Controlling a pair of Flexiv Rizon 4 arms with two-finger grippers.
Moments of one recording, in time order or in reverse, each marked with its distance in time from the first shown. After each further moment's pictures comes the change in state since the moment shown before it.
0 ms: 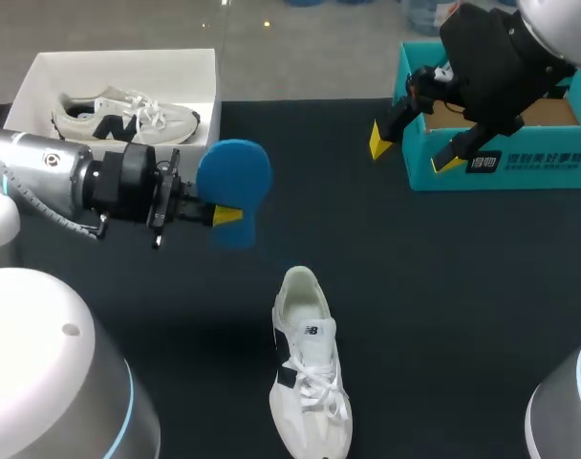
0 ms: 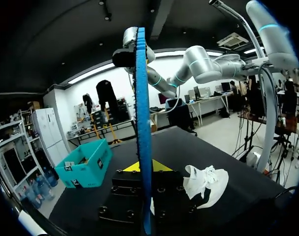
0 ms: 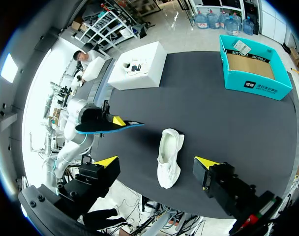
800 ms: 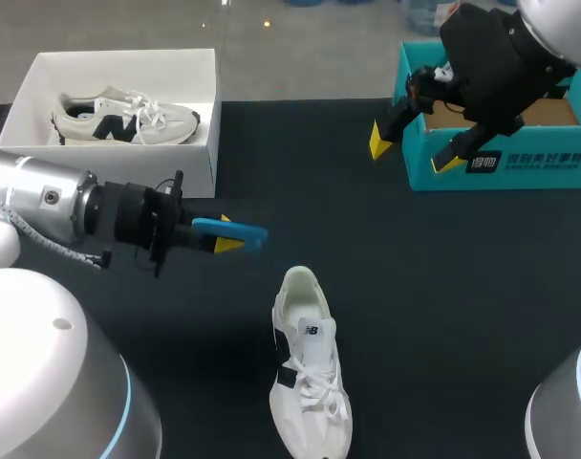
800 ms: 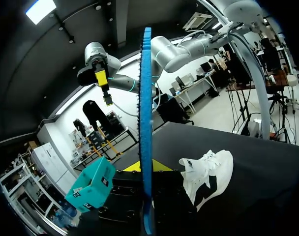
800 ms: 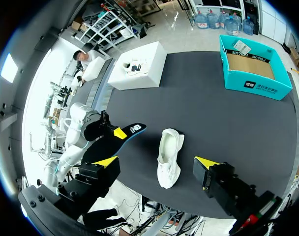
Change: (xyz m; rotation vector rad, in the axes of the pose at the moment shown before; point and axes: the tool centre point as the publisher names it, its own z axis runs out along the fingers) left arm 0.033 0.004 0.010 0.040 0.040 0.302; right arm 0.000 0.000 0.000 0.000 0.000 0.000
